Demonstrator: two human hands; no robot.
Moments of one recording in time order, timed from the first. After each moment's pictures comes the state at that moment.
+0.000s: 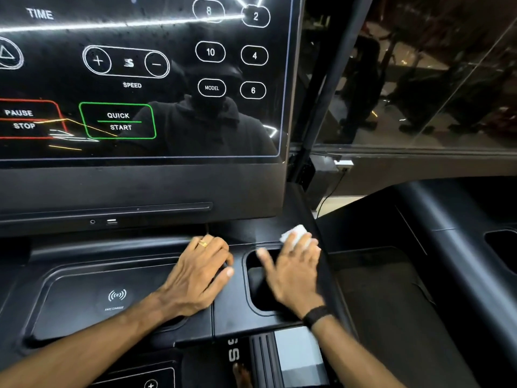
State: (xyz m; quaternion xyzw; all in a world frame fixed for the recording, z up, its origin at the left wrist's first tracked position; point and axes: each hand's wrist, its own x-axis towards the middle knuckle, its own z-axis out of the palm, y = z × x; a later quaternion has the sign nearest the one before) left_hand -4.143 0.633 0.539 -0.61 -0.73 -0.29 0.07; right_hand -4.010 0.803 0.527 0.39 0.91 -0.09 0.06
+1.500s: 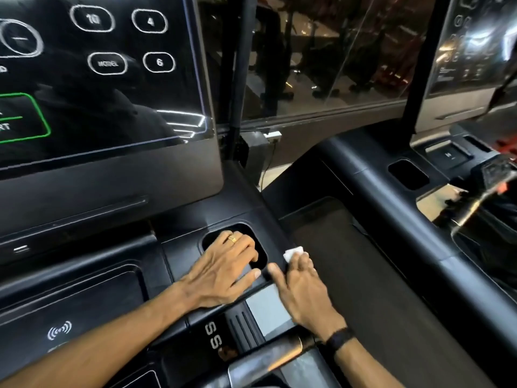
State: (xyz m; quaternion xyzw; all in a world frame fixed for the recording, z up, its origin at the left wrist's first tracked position) left_hand -4.083 0.703 0.532 -0.78 -0.57 -0.26 0.02; right_hand -3.883 0.768 0.535 0.51 0.84 -0.17 0.10
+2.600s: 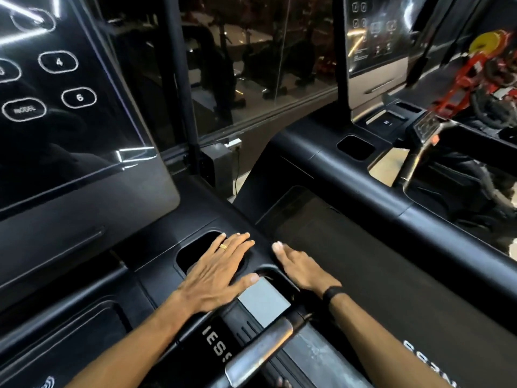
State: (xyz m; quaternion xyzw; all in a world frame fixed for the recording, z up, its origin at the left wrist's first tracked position) left_hand -4.071 0.723 0.526 -0.81 -0.57 -0.11 -0.08; right_hand -3.853 0.795 0.547 0.56 0.75 -0.36 0.03
